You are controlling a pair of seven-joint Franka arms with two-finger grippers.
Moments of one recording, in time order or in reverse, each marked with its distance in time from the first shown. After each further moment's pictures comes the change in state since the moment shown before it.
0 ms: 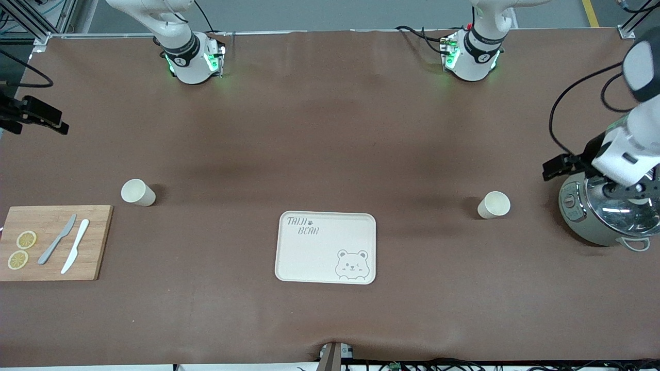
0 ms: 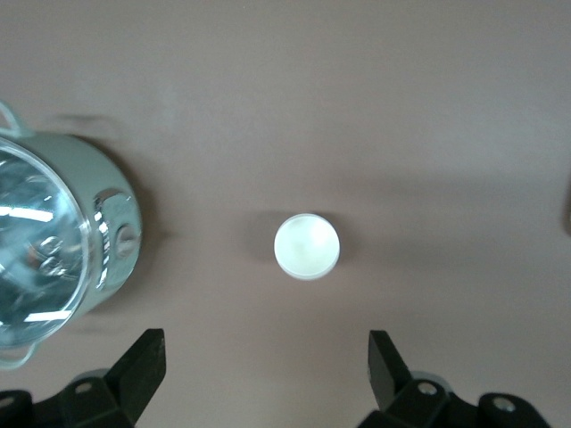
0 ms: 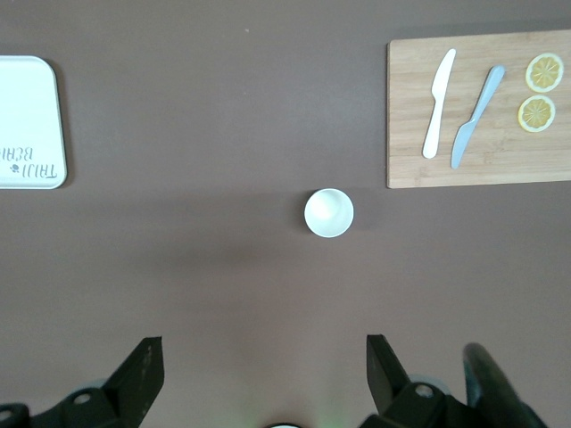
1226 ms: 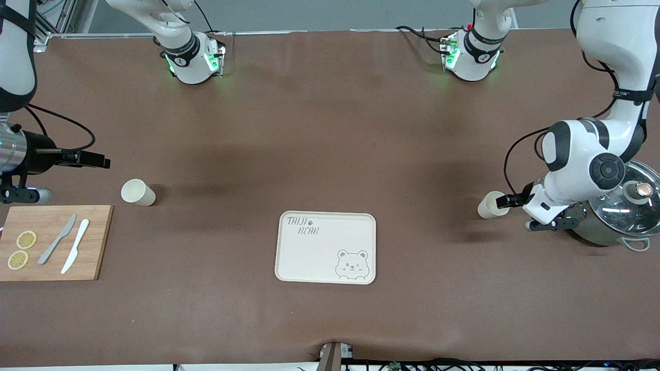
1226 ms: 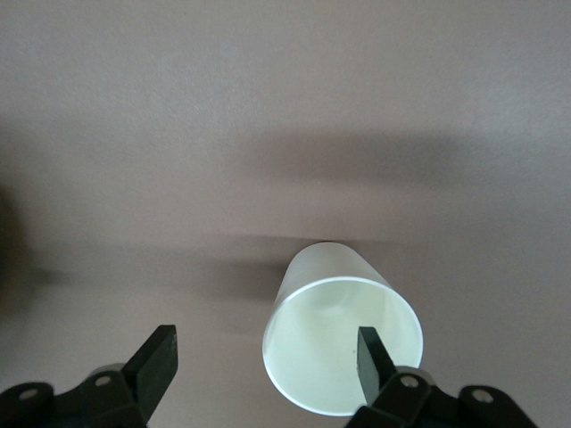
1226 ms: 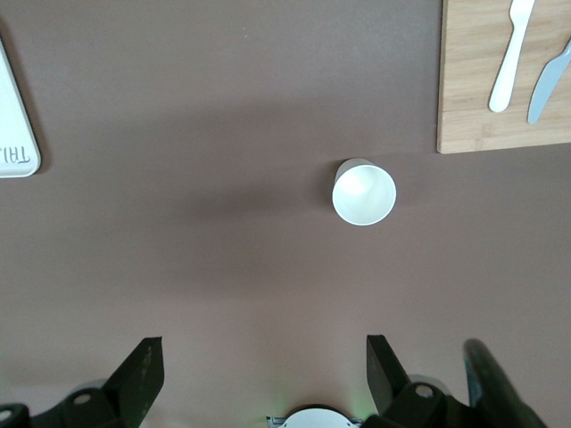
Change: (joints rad) left arm 0.037 0.251 -0.010 -0.227 0.000 0.391 0.000; right arm 0.000 0.188 -0.008 -0.005 0.062 0.007 0.062
